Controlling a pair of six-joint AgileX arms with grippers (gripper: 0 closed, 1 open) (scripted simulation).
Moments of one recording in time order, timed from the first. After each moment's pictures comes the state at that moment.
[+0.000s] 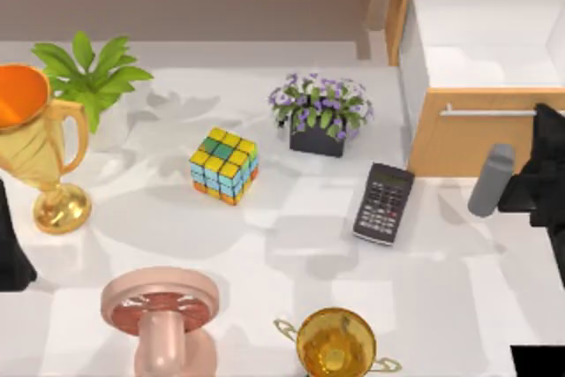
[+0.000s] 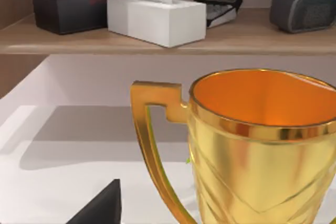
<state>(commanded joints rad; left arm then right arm) 0.00 0.00 0.00 0.00 0.00 0.00 0.31 1.99 0.31 1.68 0.34 -1.56</state>
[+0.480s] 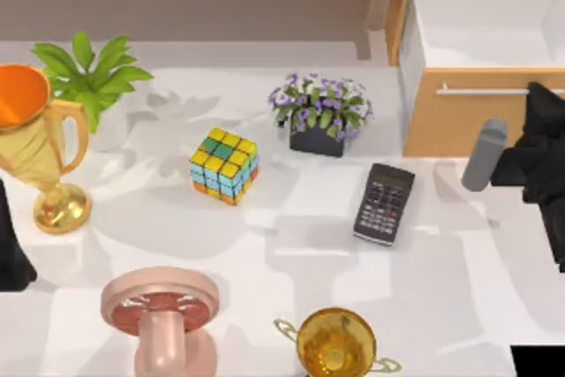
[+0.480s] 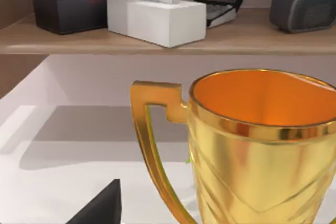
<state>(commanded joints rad) 0.00 0.00 0.00 0.00 0.00 0.00 0.27 2.03 0.43 1.60 0.31 -1.55</state>
